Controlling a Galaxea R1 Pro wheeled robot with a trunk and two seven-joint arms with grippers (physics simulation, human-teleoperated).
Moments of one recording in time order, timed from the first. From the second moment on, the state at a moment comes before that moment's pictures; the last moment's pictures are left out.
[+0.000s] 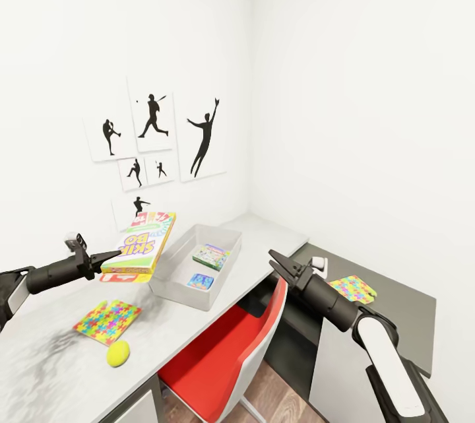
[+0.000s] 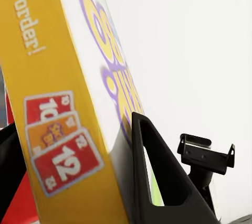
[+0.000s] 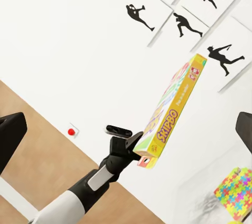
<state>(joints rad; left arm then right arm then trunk) -0.92 0.51 0.18 -0.34 0.20 0.84 -1.56 -0.28 -0.04 0.04 -1.57 -1.11 0.71 0.50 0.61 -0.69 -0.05</state>
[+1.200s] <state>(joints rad) -0.92 0.51 0.18 -0.34 0.19 0.82 -1.55 -0.28 -0.04 0.04 -1.57 -1.11 0.71 0.50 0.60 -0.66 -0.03</state>
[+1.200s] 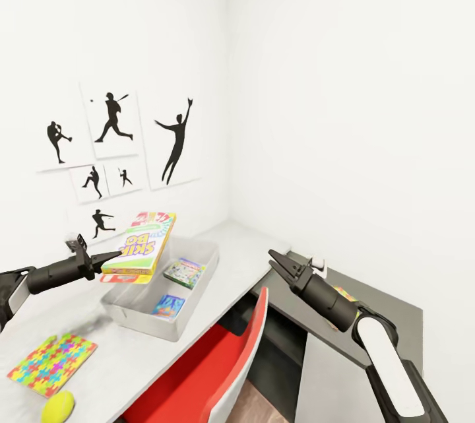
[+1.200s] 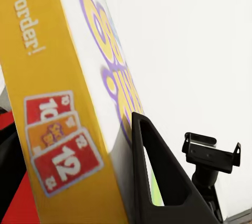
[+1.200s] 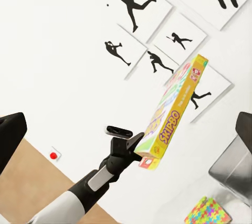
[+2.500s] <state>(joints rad) -0.92 0.49 0.03 -0.40 0.19 0.82 -1.45 -0.28 -0.04 0.04 -1.57 -1.10 0.71 0.50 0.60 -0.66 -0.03</state>
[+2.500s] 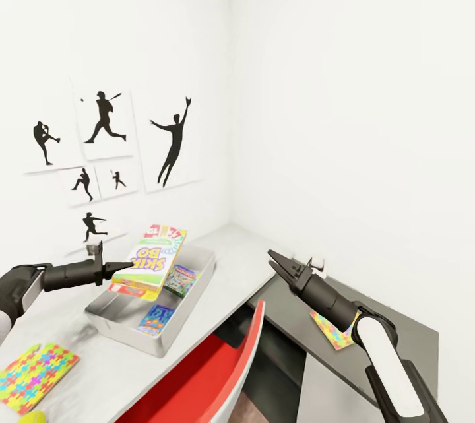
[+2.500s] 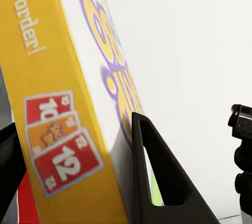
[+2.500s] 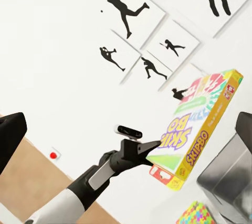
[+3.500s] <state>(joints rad) -0.92 0.49 0.03 -0.40 0.19 0.80 -1.44 -0.28 -0.04 0.04 -1.58 -1.09 0.70 0.50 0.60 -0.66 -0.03</state>
